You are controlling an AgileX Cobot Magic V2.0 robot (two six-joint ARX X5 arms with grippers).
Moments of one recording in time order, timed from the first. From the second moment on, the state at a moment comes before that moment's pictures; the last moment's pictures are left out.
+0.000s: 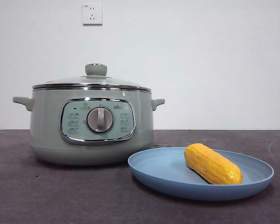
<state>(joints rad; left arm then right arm) 0.03 0.00 0.02 -0.18 0.03 0.03 0.41 0.39 0.71 -0.69 -0.13 0.13</state>
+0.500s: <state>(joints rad) 0.03 0.00 0.02 -0.18 0.03 0.03 0.11 0.05 0.10 -0.10 -0.12 0.09</state>
